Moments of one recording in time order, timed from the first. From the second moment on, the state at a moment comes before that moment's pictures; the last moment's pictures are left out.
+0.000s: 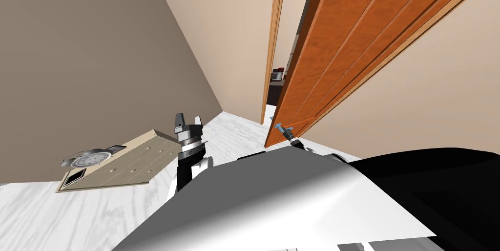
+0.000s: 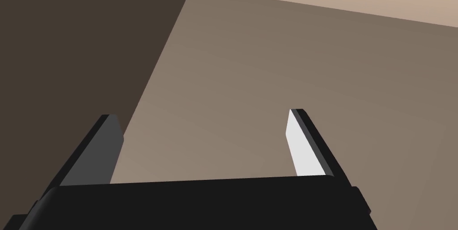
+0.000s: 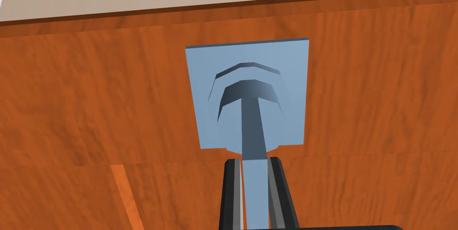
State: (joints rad) arm -0.04 -0.43 -0.06 -0.35 0.14 -1.22 -0.48
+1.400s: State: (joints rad) arm 0.05 -0.46 -0.06 -0.36 0.17 -1.31 -0.51
